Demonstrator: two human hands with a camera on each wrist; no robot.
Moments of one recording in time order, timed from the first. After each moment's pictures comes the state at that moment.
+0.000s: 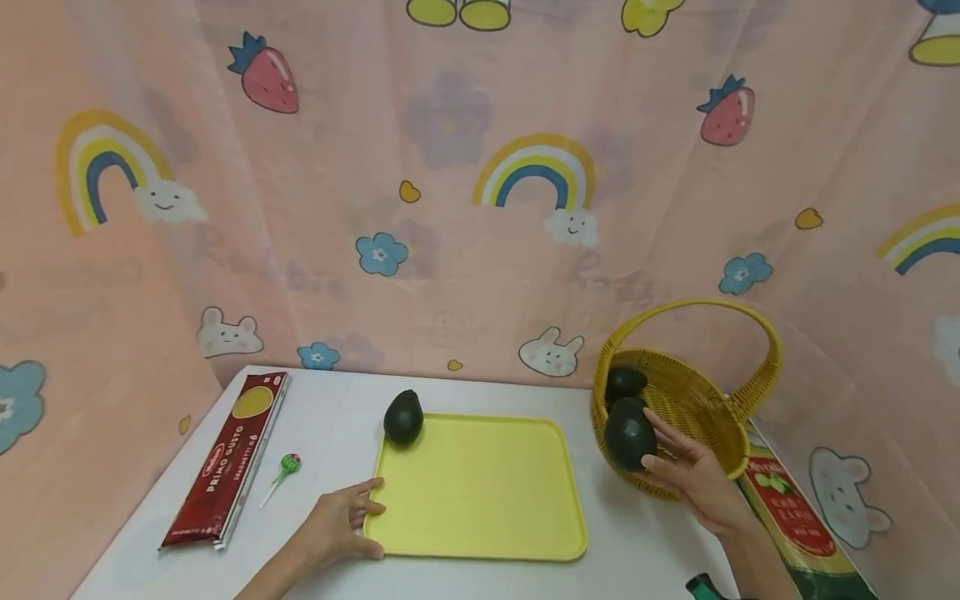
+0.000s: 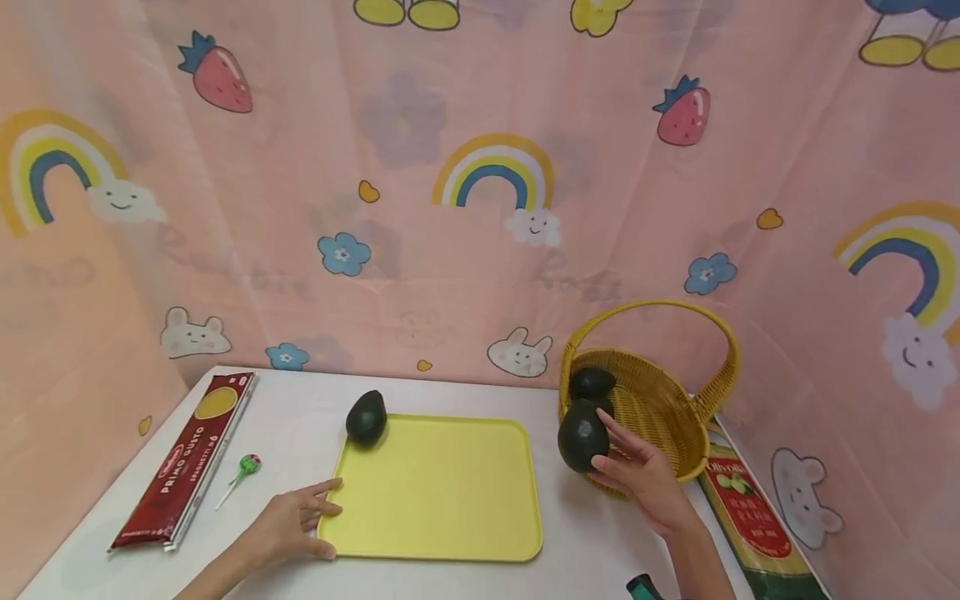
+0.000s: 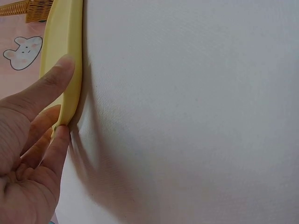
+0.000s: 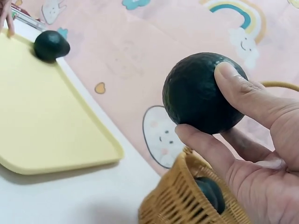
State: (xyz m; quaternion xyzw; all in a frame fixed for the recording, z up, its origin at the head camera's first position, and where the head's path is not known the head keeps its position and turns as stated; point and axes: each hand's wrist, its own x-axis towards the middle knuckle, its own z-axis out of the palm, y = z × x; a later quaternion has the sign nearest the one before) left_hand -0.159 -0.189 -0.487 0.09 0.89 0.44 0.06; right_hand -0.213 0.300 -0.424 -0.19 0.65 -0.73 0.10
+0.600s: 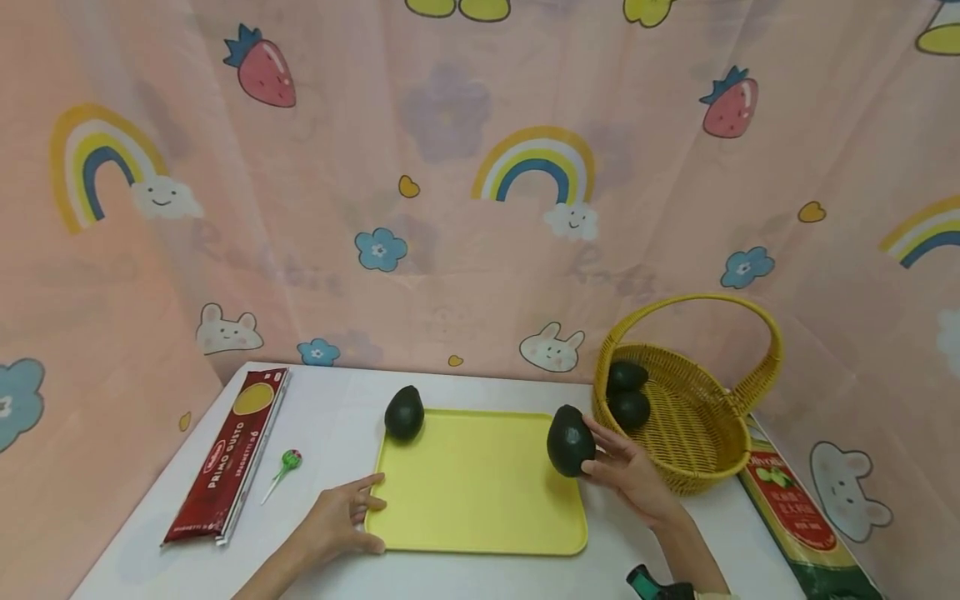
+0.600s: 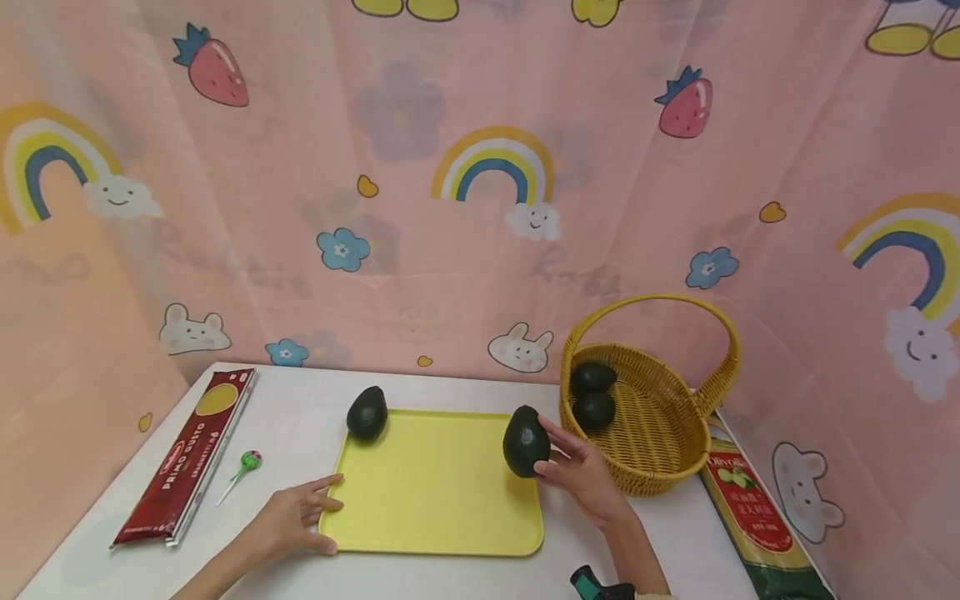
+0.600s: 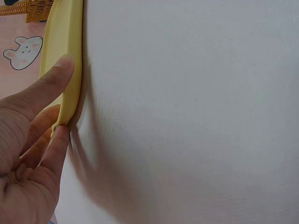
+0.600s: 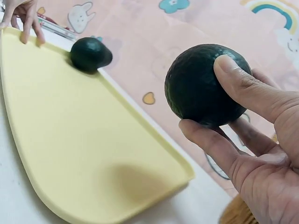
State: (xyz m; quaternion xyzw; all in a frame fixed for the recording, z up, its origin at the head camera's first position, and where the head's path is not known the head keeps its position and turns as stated) left_hand -0.160 -0.191 -0.488 0.09 0.90 0.43 0.05; right_hand -0.226 0.239 -0.460 -0.17 0.64 -0.74 0.14
